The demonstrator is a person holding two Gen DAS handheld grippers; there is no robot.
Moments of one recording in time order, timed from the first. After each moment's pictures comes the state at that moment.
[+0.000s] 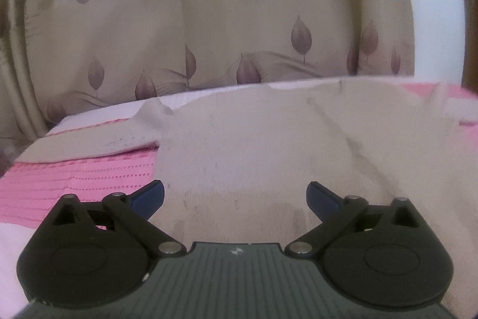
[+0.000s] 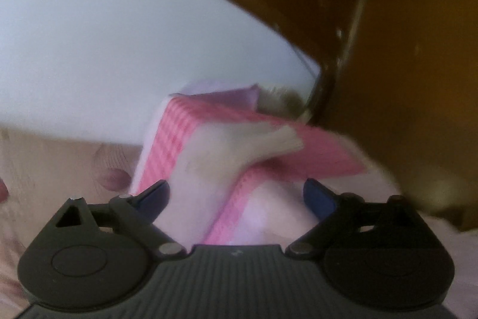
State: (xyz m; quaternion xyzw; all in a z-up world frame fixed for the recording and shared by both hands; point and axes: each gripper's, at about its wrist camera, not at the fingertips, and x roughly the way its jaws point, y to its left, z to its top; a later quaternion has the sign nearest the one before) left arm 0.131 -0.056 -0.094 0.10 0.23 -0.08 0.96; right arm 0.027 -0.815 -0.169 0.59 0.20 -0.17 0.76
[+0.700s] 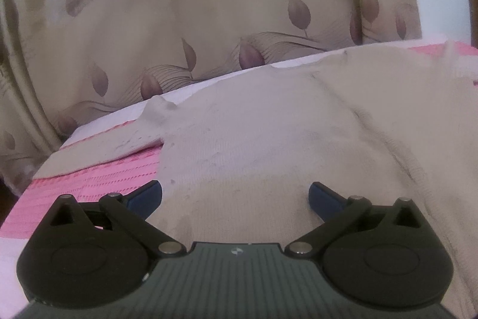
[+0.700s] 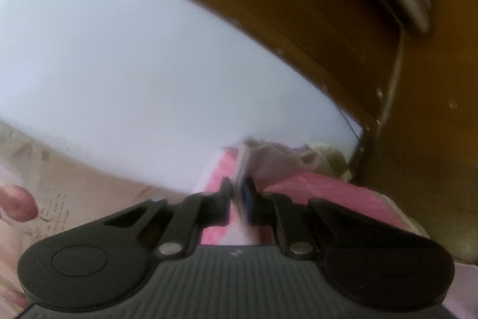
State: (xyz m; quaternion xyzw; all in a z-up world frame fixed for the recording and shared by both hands) left arm 0.132 -0.073 -0.102 0.17 0.25 -0.05 0.95; right arm 0.031 -0.798 -0.114 0.52 0.08 -0.18 0.83
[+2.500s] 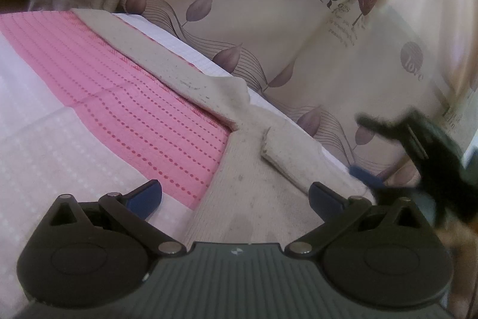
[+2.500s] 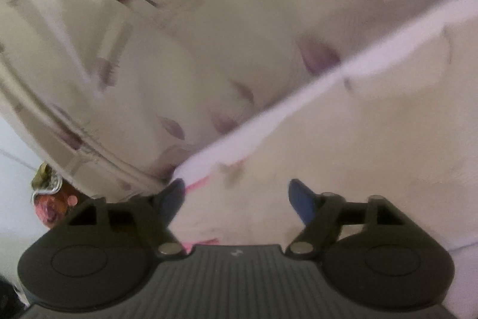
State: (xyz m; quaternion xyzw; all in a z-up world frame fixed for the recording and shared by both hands) left arm 0.135 0.064 -0.107 -0.28 0.23 -0.02 0.93; right arm 0.267 -0.246 -0.078 0.35 0.26 0.20 0.88
